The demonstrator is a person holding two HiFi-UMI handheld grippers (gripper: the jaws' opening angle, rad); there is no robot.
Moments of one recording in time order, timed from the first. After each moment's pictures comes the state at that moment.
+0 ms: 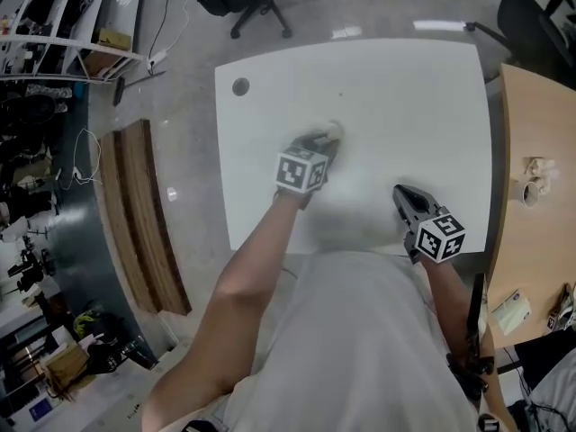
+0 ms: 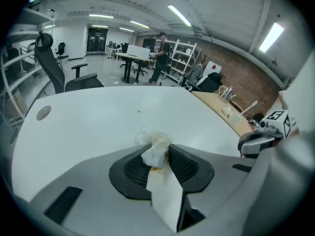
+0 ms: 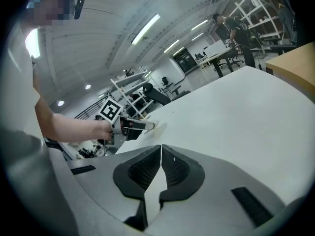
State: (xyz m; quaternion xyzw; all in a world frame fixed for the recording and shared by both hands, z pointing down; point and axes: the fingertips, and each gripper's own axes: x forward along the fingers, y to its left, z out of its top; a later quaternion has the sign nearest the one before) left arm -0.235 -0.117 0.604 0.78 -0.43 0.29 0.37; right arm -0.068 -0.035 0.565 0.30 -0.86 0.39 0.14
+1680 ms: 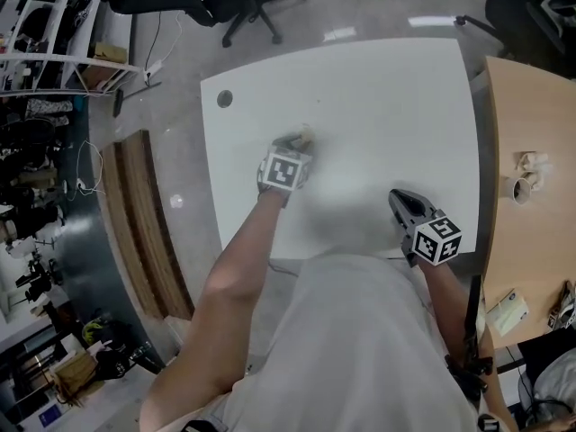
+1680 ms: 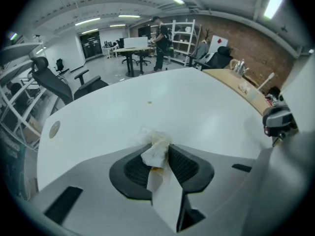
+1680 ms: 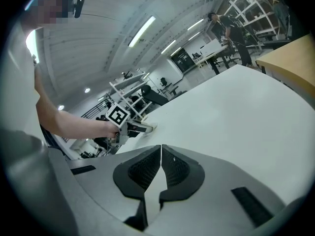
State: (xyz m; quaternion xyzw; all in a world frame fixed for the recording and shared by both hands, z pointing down) left arm -0.255 -0.132 0.631 0.73 -0.45 0.42 0.31; right arm -0.029 -0.037 0.574 0.30 -0.85 0.41 0.12
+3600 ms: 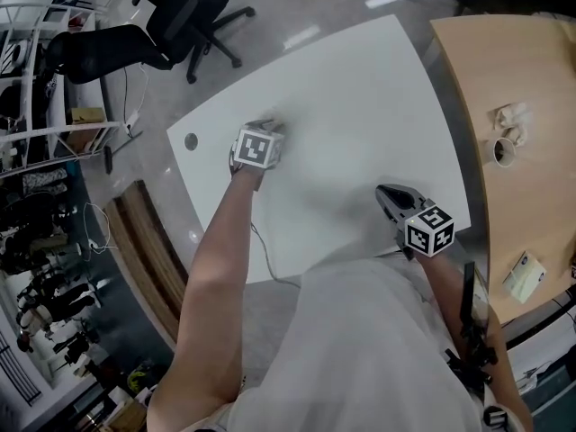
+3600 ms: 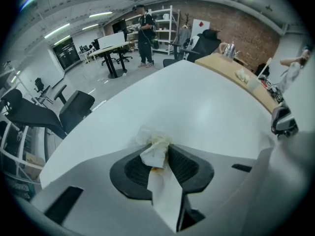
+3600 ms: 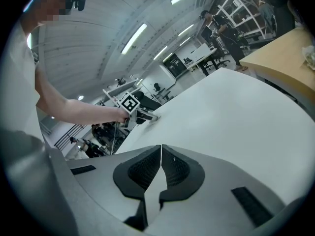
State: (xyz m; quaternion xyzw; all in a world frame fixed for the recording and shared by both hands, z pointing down) left arm -0.223 -0.231 0.627 0.74 -0.37 0.50 0.23; right arm 0.002 -0.040 0.579 0.34 -0.83 0.42 0.10
